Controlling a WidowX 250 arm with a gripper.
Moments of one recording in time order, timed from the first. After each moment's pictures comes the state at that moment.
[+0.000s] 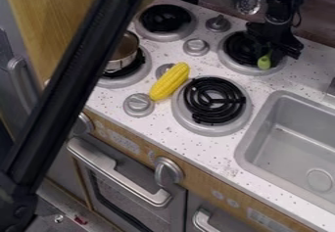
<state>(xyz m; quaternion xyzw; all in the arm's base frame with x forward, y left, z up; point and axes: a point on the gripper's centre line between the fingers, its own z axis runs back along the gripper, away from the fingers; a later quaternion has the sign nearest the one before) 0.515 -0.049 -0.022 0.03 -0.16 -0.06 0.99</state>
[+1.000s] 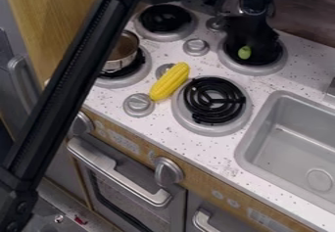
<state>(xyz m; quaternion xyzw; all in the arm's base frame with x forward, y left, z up) 0.521 0.005 -0.029 0.03 -0.14 0.01 0.99</state>
